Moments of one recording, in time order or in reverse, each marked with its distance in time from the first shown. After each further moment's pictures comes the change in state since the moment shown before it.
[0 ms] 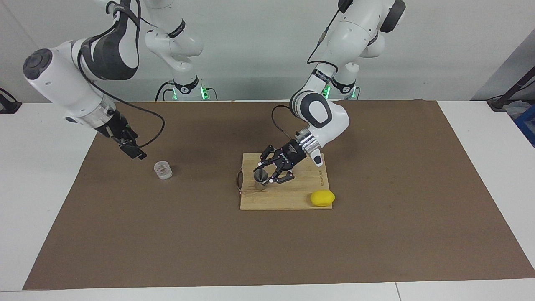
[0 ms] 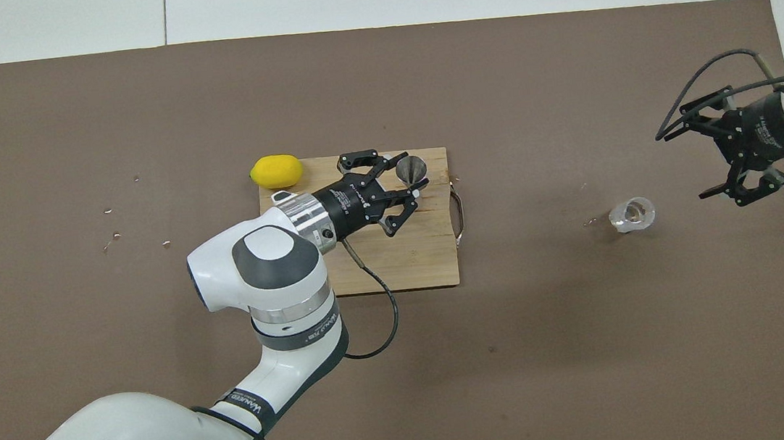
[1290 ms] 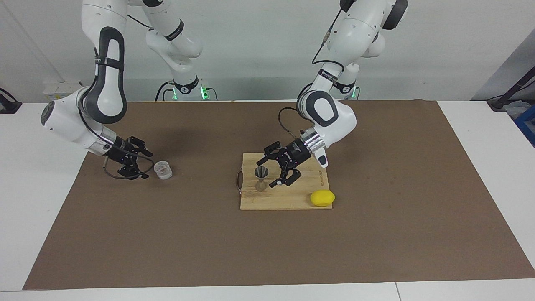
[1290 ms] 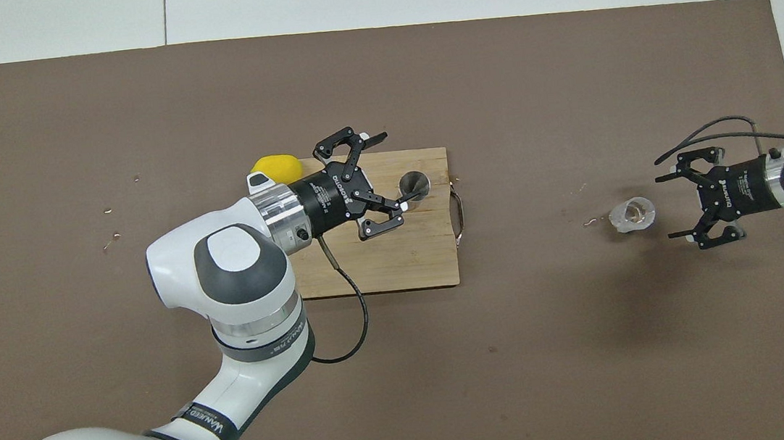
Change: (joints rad) left arm 0.047 -0.140 0.011 -0.070 0.118 -0.115 0.045; right arm -0.134 0.050 -0.001 -0.281 0.270 0.203 -0.057
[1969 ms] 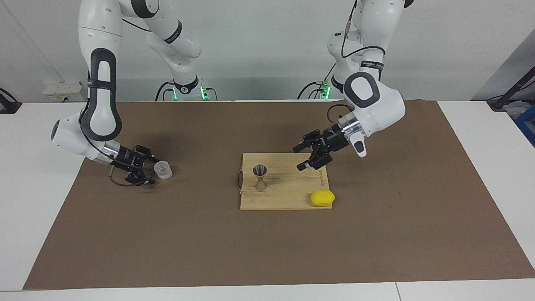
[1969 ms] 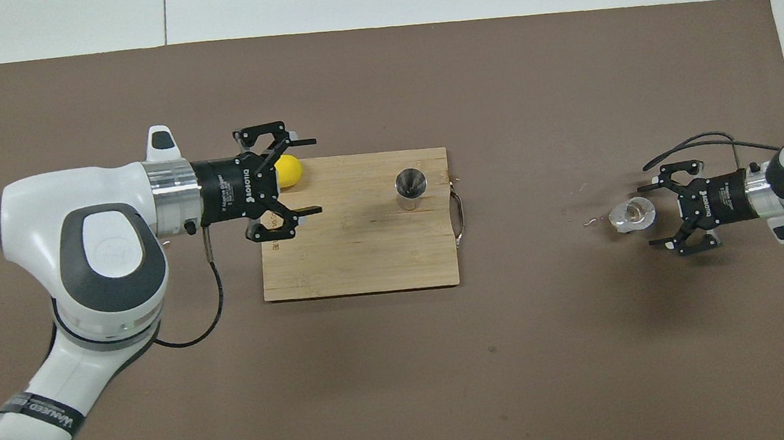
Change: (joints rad) left arm 0.254 -0.108 0.017 -0.028 0.710 -0.293 -0.006; right arm -0.020 0.094 0.006 -0.007 0.110 0.005 -0.103
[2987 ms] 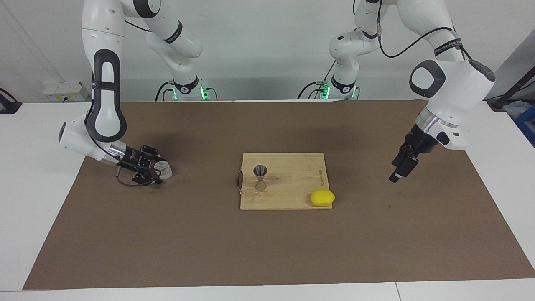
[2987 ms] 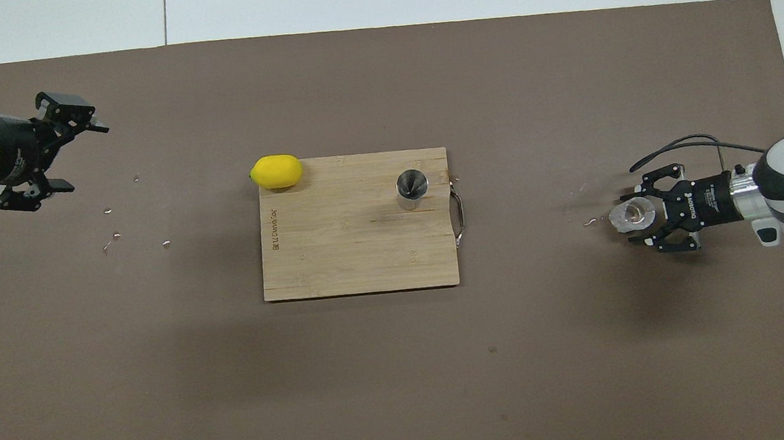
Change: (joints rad) left arm 0.258 -0.007 -0.003 0.263 1.042 -0.242 0.095; right arm 0.024 -0.001 0.007 -0.016 0.052 -0.004 0.000
